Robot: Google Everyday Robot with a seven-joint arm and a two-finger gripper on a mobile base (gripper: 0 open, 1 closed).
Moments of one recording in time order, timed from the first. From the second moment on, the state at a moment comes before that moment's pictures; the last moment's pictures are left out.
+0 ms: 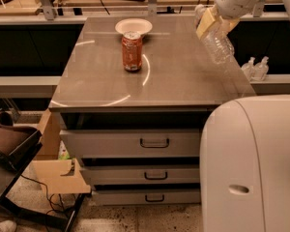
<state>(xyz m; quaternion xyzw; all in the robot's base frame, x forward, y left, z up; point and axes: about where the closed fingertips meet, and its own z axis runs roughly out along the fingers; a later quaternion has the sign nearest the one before) 0.709 -0.200 0.948 -0.13 0.97 0.10 0.19</state>
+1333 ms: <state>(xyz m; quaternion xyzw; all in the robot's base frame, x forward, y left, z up) 0.707 -0.221 1.008 -0.26 0.79 0.30 0.47</state>
